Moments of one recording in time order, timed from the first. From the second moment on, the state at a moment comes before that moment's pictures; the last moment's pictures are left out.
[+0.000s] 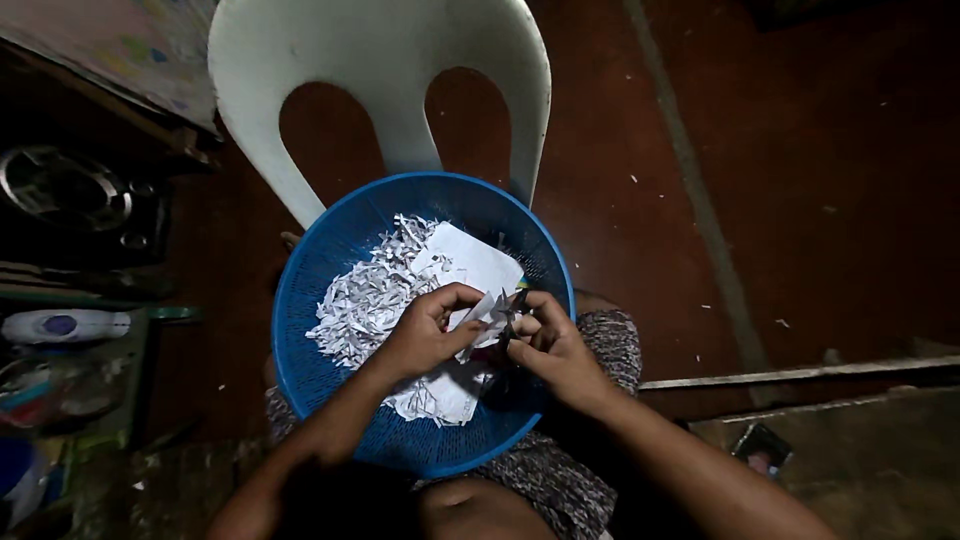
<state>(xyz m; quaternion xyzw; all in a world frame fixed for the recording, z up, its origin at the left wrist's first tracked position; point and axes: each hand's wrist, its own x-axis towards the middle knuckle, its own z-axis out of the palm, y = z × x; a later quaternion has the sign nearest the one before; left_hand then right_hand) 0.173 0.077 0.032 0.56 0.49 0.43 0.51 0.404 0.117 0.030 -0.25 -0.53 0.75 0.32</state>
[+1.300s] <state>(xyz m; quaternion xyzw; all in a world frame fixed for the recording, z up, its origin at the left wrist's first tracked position) 0.153 0.077 0.045 0.36 0.47 0.54 0.61 0.406 0.121 0.024 -0.25 -0.59 0.71 0.30</state>
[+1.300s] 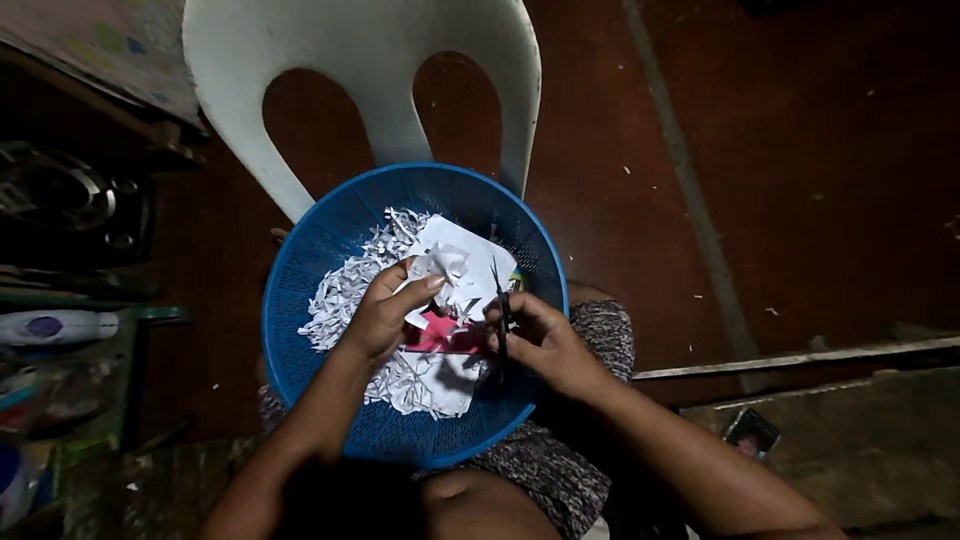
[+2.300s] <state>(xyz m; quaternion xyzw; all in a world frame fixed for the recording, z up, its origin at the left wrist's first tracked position) 0.150 0.074 0.040 0.43 0.41 0.47 0.65 0.407 0.115 0.023 -0.21 -0.65 0.68 0.26</state>
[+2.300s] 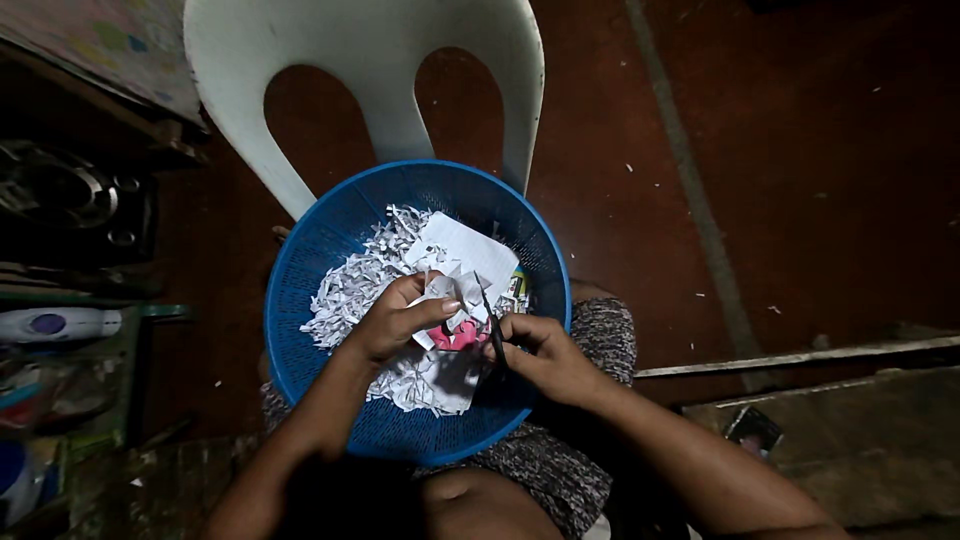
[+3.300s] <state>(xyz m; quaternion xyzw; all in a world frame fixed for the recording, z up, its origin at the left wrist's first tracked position) 0.149 0.074 0.041 0.44 0.40 0.48 0.64 0.407 0.115 0.026 -0.21 -0.66 0.69 0.21</state>
